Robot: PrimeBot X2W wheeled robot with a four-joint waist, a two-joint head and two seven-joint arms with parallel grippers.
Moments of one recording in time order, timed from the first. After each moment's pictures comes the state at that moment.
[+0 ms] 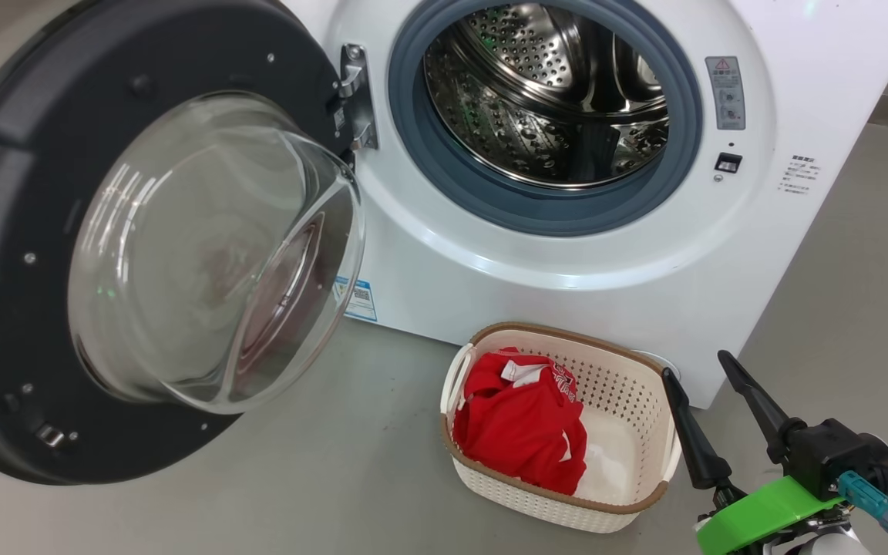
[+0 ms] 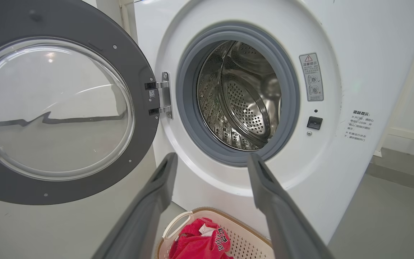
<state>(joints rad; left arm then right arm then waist) -0.77 0.32 0.54 0.73 -1.10 0.16 0.70 -0.04 -0.11 0.09 0.21 0.24 0.12 -0.26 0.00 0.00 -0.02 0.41</state>
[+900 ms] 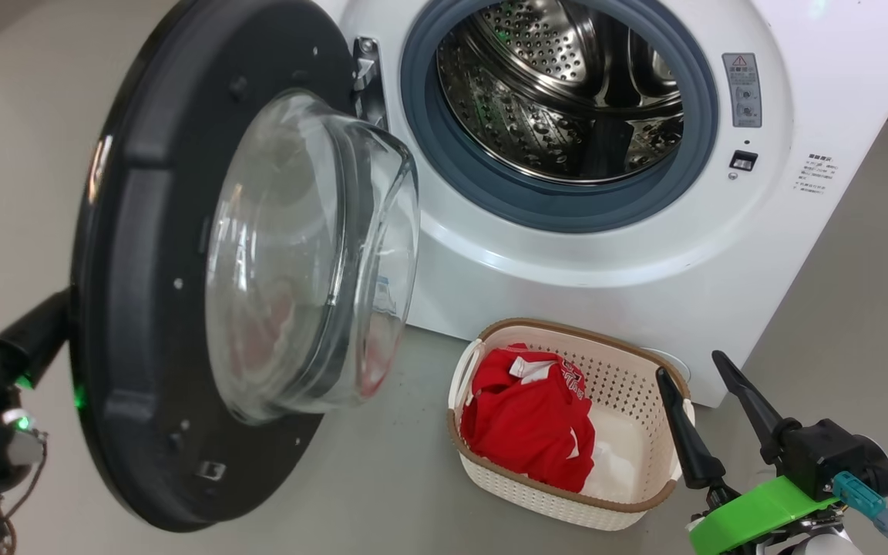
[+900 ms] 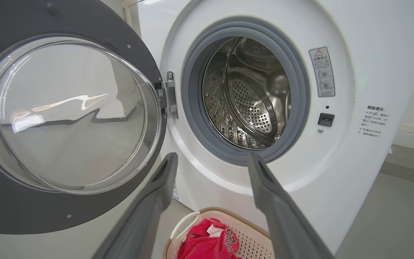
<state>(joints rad) -0.51 0.11 0.48 0.24 -1.19 0.19 0.93 -0.04 -0.09 0.08 0.21 0.24 0.12 -0.26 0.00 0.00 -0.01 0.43</state>
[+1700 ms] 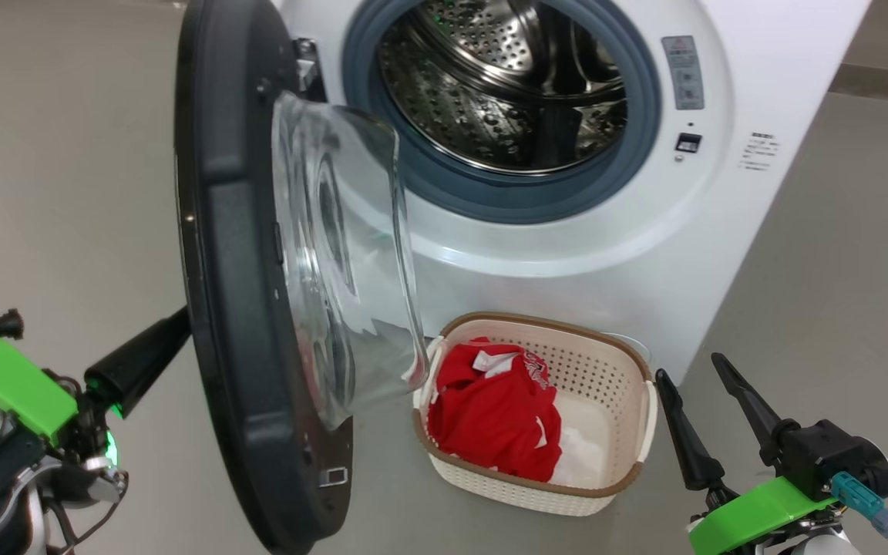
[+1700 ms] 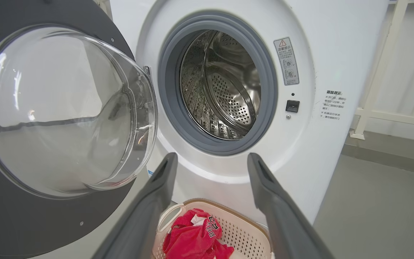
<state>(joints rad) -0.36 0.04 0.33 -0.01 -1.28 0.21 0.98 -0.05 -0.09 0.08 0.23 0.24 0.12 -0.26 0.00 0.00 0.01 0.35</state>
